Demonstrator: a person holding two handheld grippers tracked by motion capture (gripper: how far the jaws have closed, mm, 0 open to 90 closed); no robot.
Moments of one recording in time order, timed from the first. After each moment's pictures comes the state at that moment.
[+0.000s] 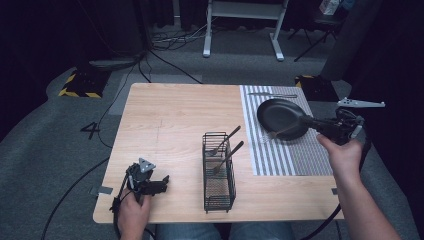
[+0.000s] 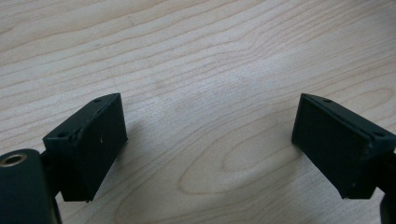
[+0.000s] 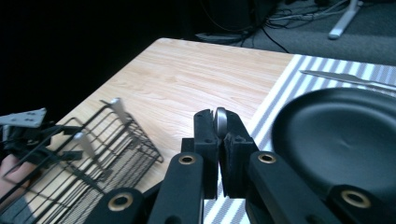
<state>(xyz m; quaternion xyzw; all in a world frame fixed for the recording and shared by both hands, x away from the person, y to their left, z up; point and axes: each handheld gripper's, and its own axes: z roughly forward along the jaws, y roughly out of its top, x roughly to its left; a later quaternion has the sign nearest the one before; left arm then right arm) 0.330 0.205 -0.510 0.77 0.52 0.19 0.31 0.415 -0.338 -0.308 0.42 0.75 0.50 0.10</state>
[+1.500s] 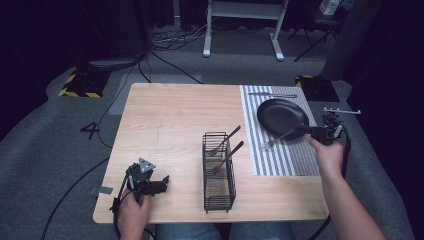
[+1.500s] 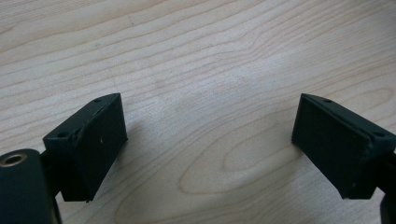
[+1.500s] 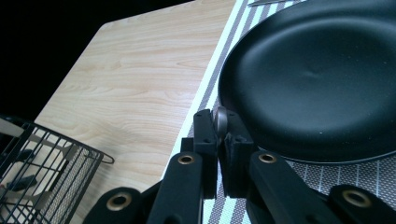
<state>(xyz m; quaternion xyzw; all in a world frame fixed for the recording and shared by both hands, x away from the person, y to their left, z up) 0.330 0.205 -0.510 0.77 0.52 0.19 0.31 0.470 -0.364 -0.396 0.54 0.70 0.47 0.04</state>
